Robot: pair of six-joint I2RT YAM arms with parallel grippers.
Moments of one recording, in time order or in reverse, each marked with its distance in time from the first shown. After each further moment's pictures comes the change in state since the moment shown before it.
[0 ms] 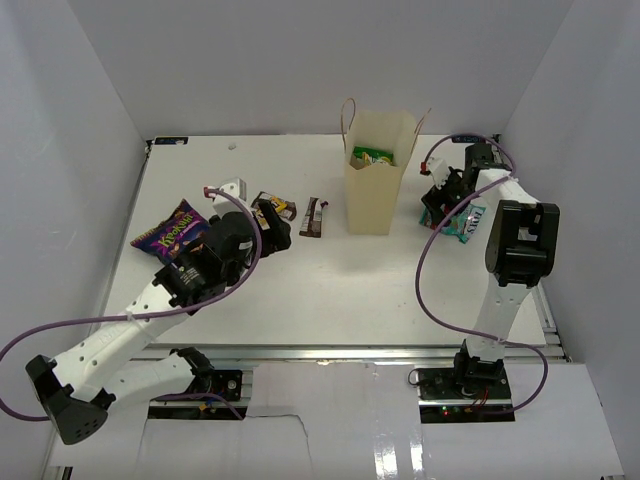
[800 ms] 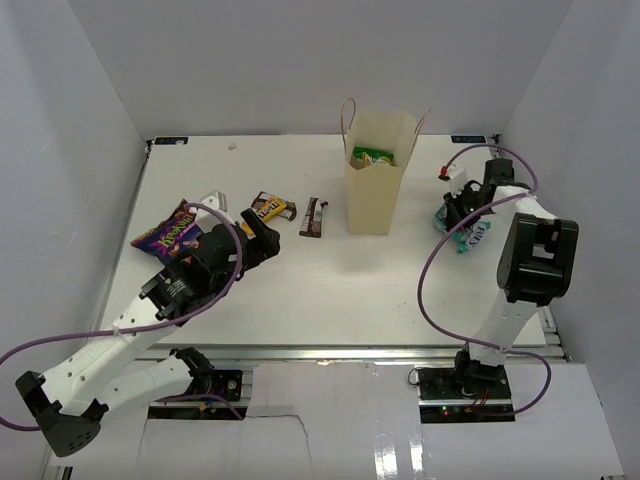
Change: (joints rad) left arm 0.000 -0.089 -0.051 -0.128 -0.026 -0.210; right arm -0.068 -0.126 -0.219 0.154 -0.076 0.142
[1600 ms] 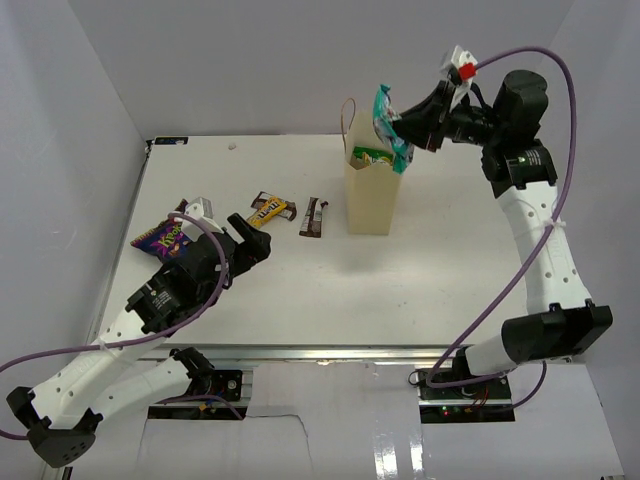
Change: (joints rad) left arm 0.000 -0.102 -0.032 -0.032 -0.023 -0.041; right arm 0.294 -0.452 0.396 0.227 -0.631 0.695
